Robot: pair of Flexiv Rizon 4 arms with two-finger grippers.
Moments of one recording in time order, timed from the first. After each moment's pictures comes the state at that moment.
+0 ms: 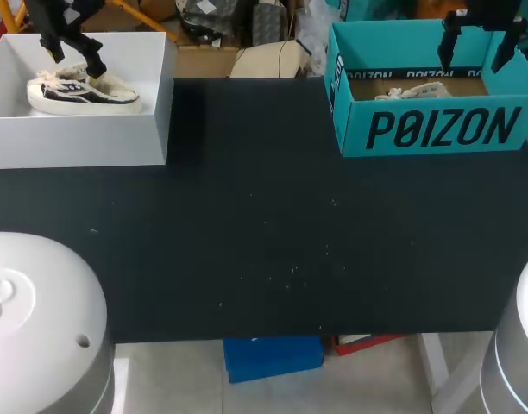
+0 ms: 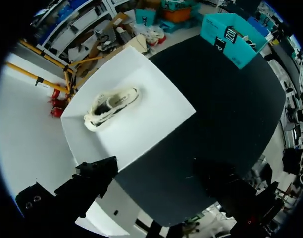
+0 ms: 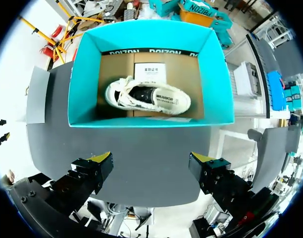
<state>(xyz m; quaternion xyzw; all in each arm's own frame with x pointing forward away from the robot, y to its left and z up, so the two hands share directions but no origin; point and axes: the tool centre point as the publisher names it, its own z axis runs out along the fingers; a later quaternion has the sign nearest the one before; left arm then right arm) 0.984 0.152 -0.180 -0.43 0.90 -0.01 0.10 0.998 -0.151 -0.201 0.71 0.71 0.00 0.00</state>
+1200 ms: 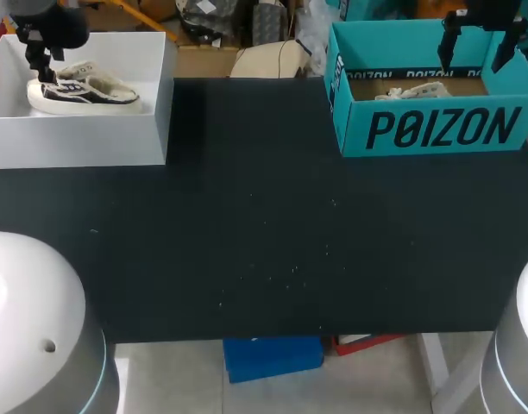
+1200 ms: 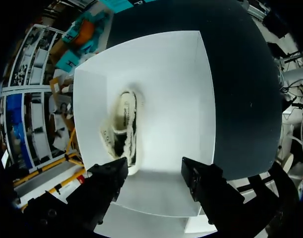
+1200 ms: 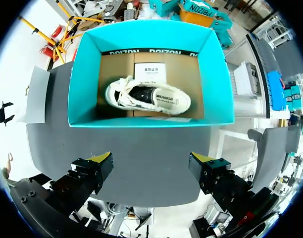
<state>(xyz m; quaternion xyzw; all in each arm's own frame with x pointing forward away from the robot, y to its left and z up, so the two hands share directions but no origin) 1.092 0.232 -0.252 0.01 0.99 0.06 0.14 0.998 -0.151 -0.201 0.71 0.71 0.00 0.00</state>
